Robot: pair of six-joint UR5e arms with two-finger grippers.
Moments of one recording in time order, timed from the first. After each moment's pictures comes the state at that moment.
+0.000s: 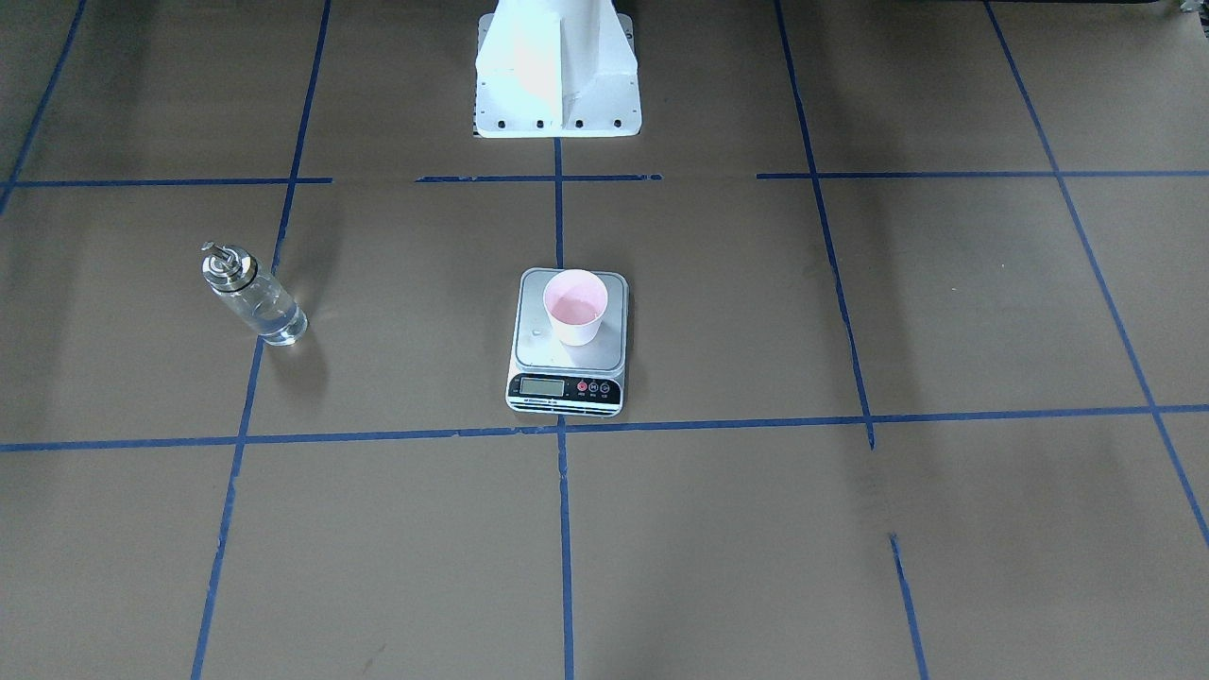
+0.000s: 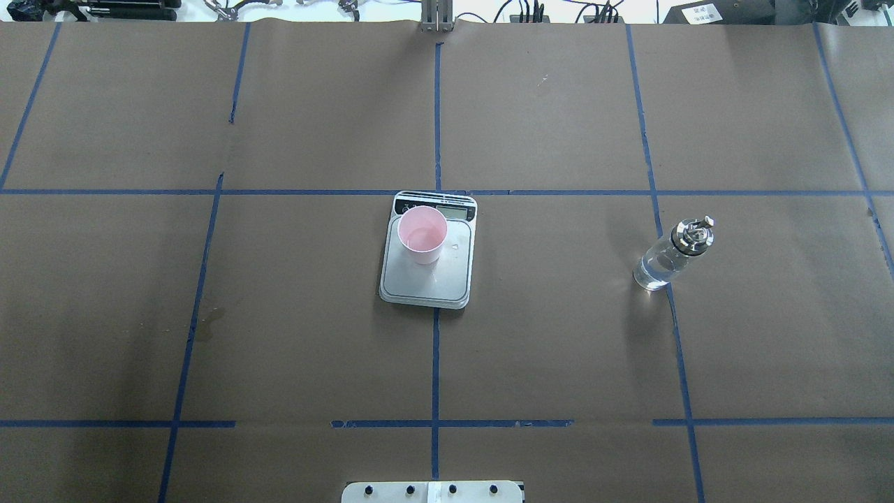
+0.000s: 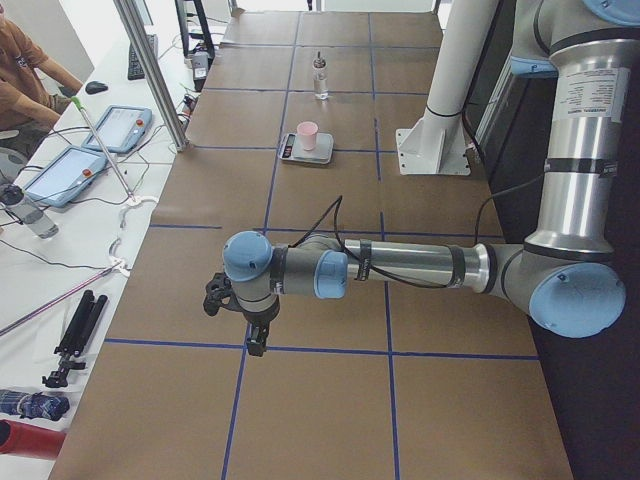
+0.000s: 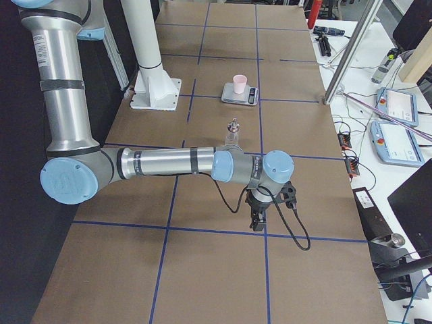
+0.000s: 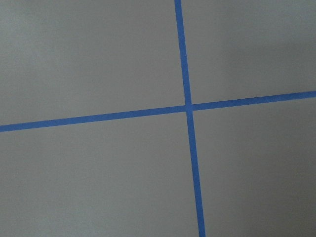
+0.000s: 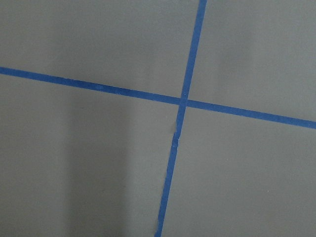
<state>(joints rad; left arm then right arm) -1.57 -1.60 -1.59 -1.59 -2.37 0.09 1.53 -1.47 1.55 -1.77 2.33 -0.21</state>
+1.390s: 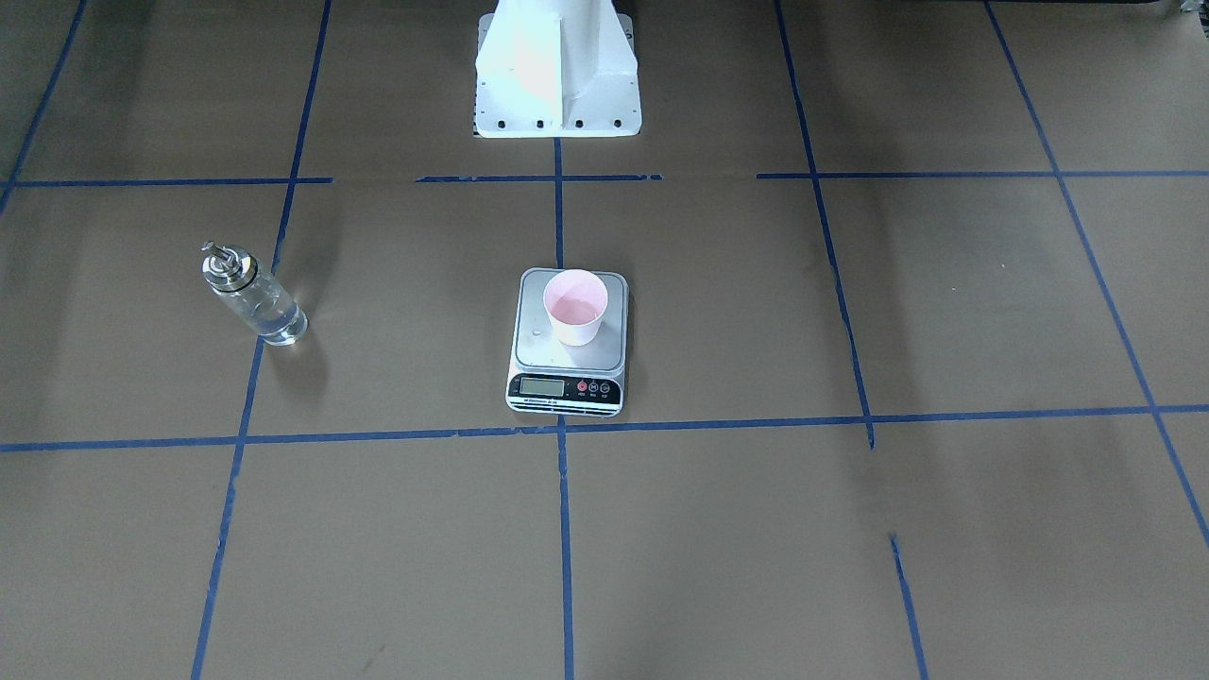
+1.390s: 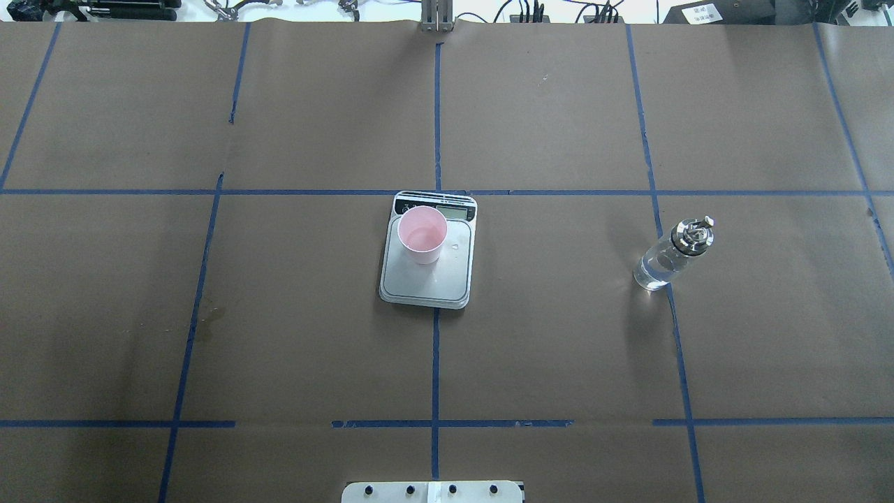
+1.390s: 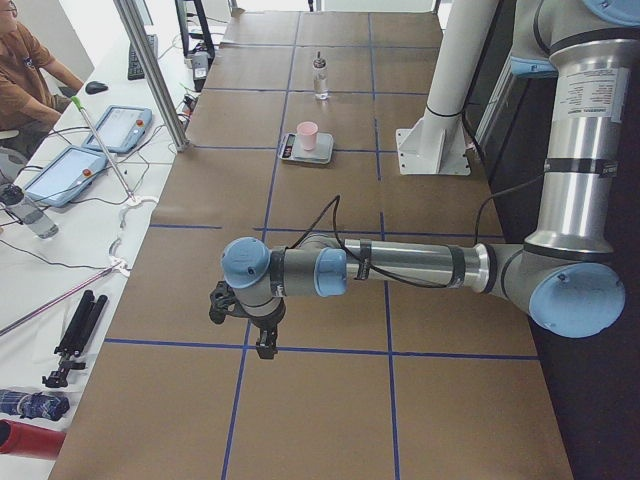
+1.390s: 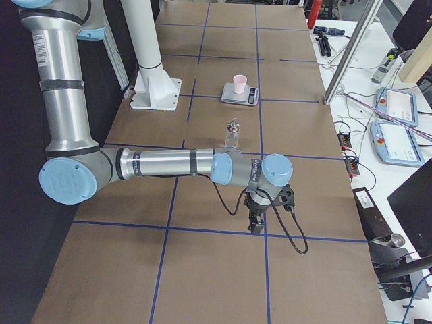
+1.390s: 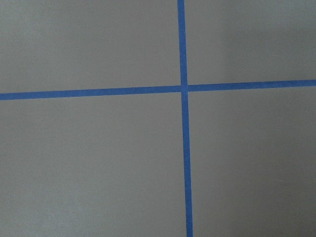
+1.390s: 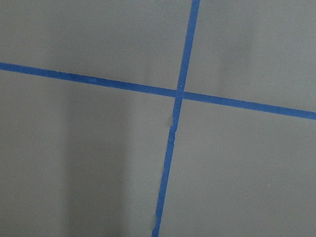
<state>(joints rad) -1.57 -1.60 -1.59 -1.48 -2.38 0.09 1.53 -1.47 1.55 -1.77 2.34 -0.21</state>
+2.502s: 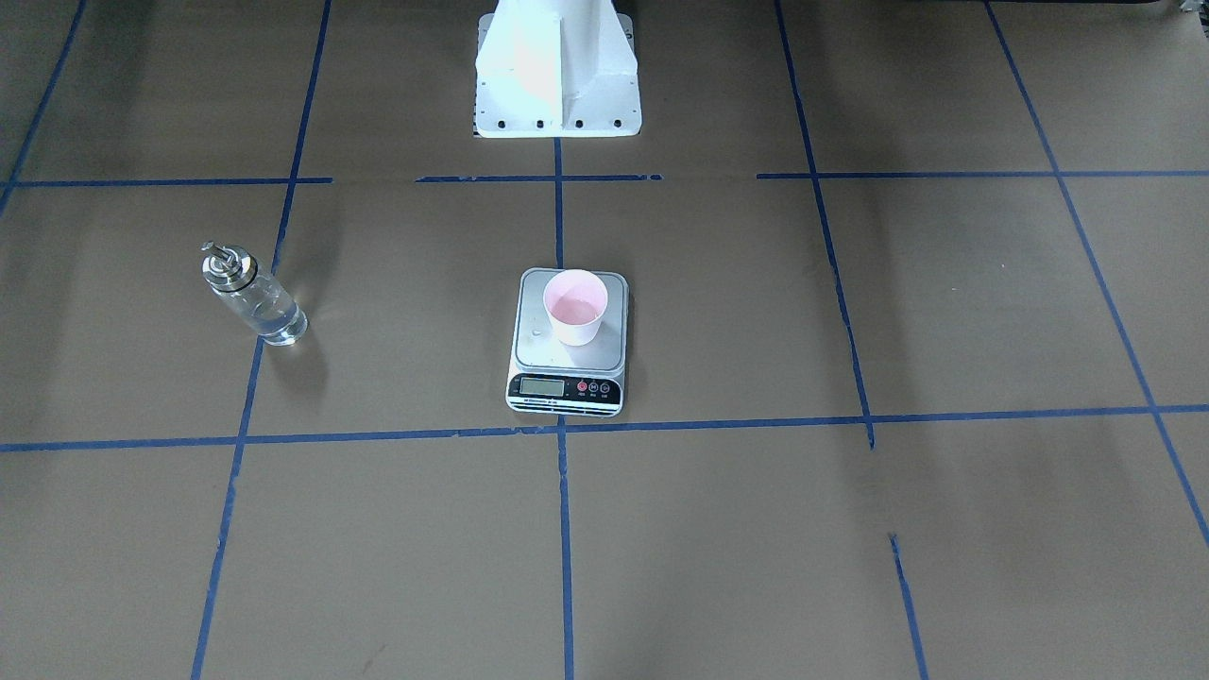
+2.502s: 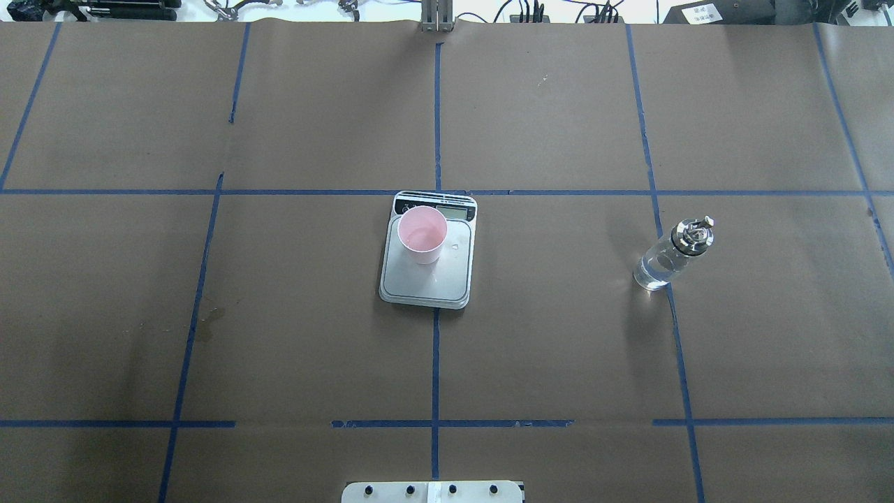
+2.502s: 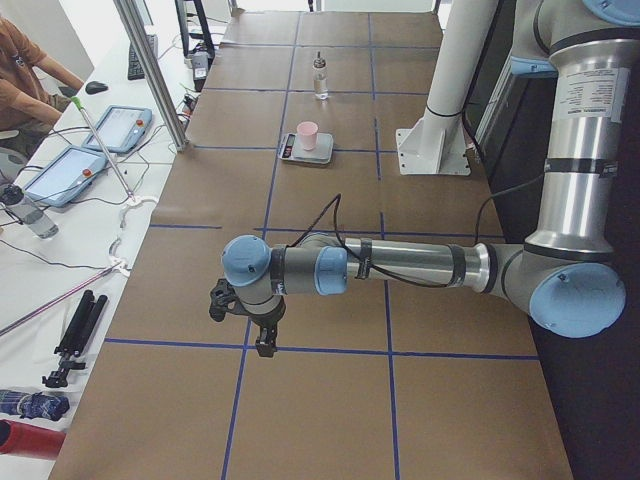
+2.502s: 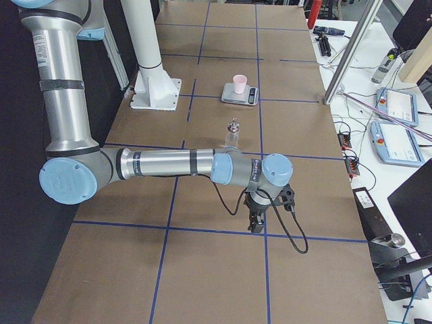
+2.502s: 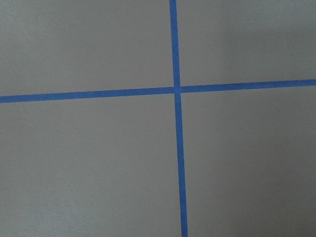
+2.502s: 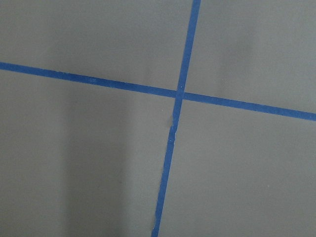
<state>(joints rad) -1.57 -1.60 -1.59 -1.48 -2.38 0.09 1.53 -1.47 1.55 -1.77 2.33 -0.21</state>
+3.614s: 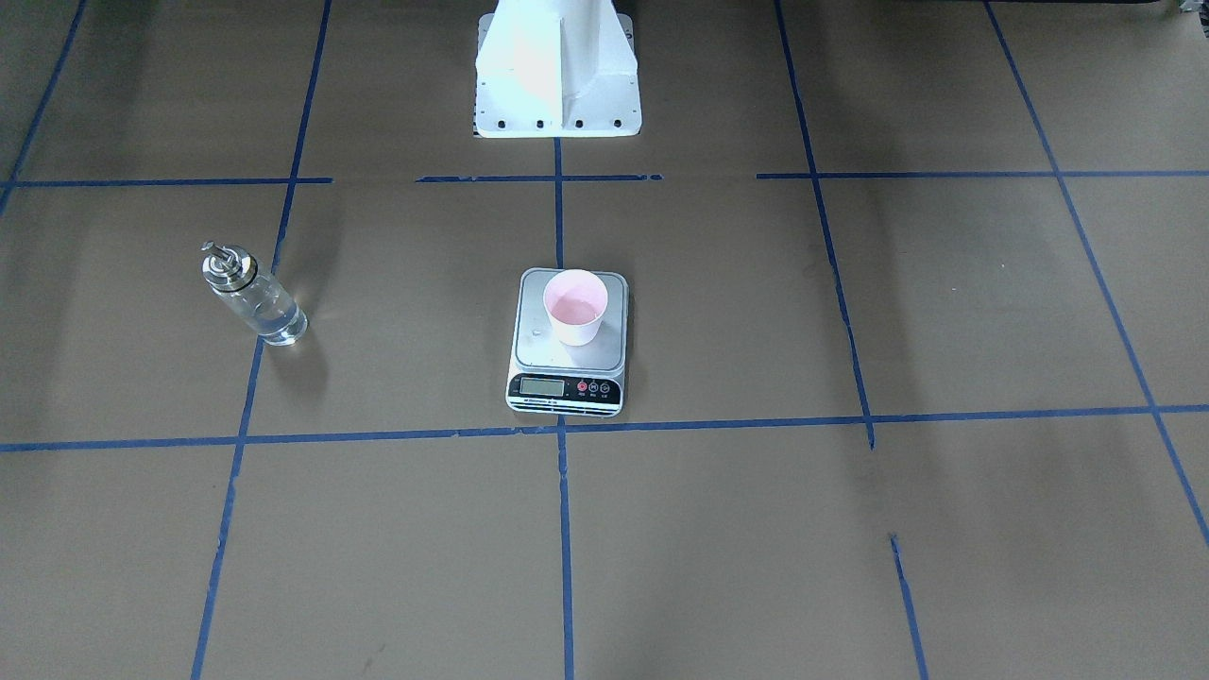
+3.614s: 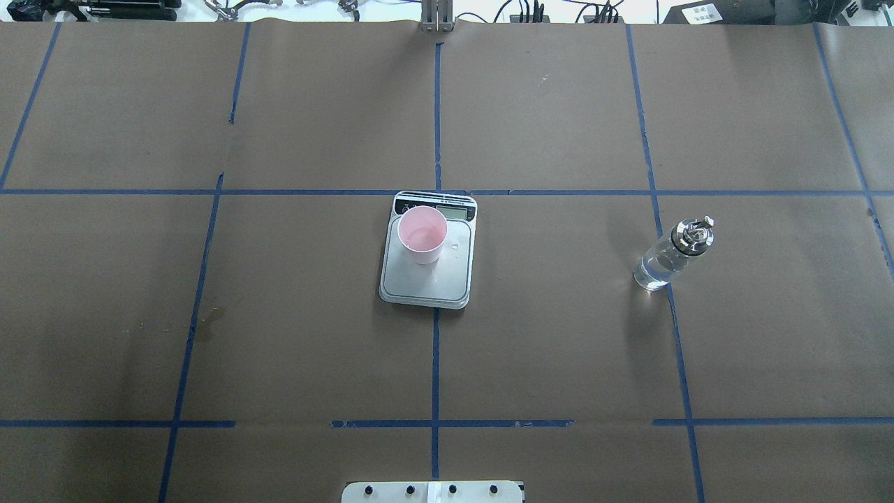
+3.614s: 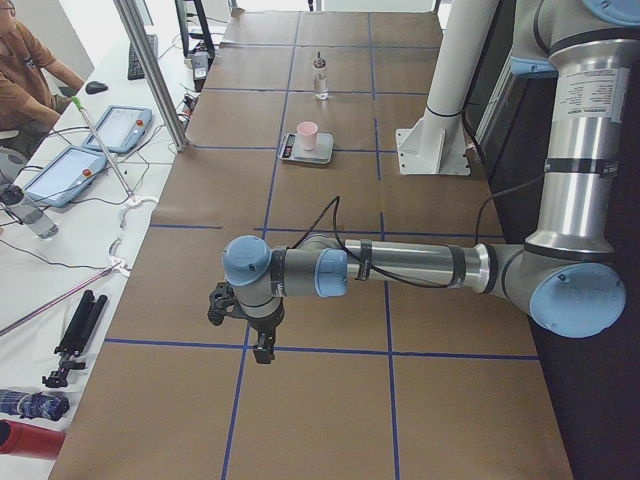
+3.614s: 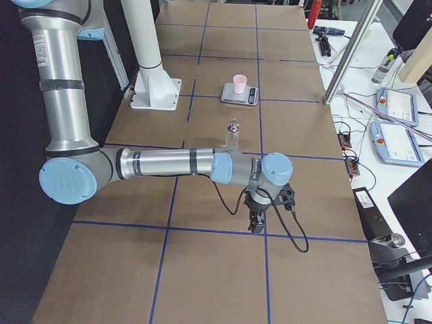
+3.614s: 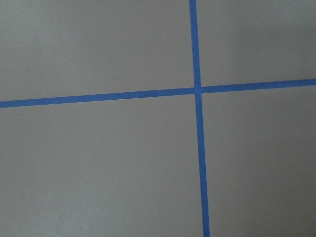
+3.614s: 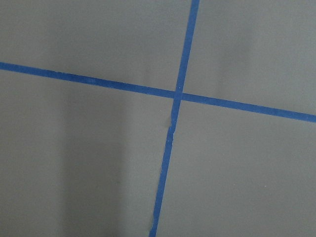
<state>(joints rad) -1.57 -1.60 -1.59 -1.50 -2.32 0.09 1.53 -1.47 1.55 -1.77 2.33 -0.21</state>
